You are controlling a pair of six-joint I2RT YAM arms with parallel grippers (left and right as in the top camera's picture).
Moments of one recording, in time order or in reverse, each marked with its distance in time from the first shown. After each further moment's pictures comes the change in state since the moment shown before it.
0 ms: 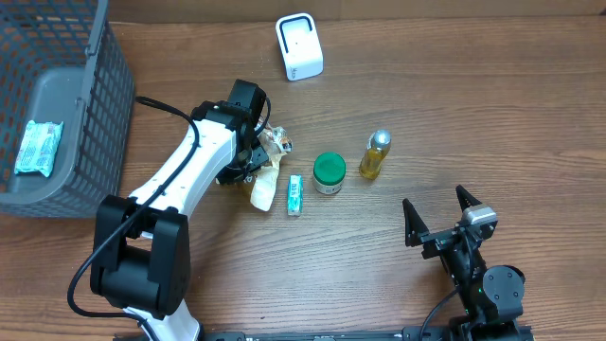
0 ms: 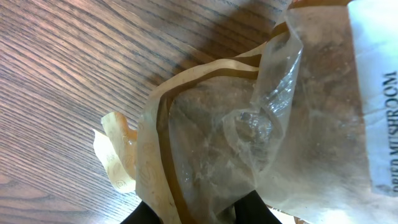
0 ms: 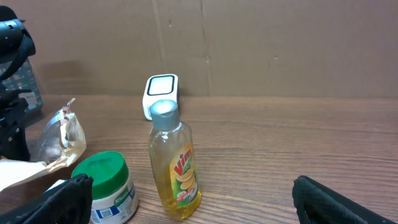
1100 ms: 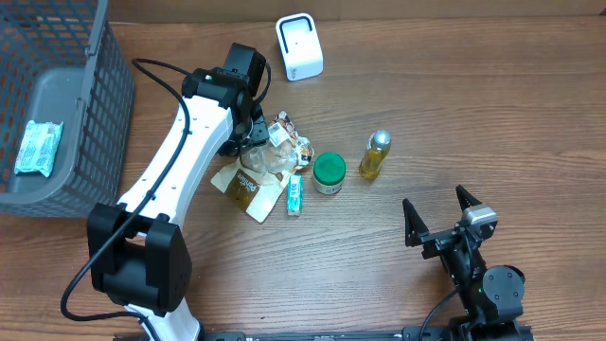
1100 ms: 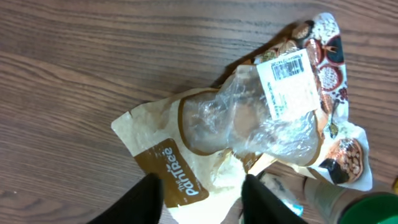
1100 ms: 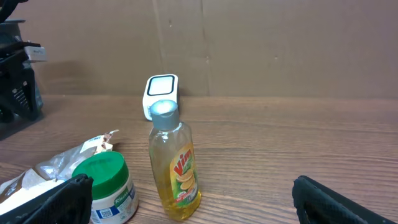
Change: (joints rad) left arm 0.000 0.015 0.273 -0.166 0.009 0.242; right arm 0.000 0.000 0.000 0.000 0.000 0.001
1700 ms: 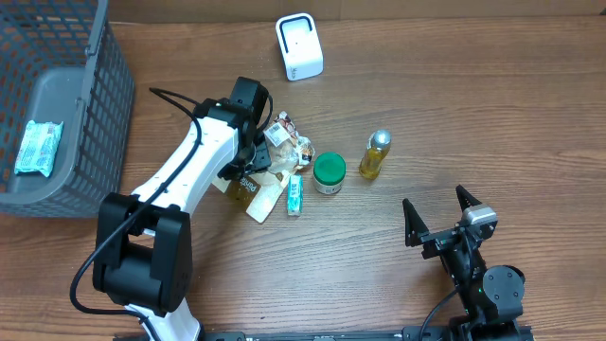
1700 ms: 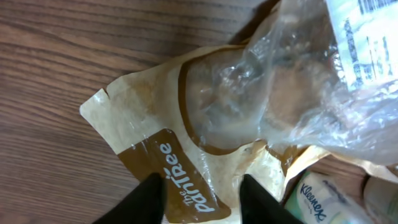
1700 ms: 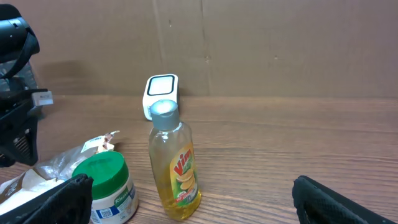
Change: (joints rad) left arm -0.007 0.000 -0.249 0.166 0.032 0.029; right arm 0.000 0.000 0.000 0.000 0.000 0.000
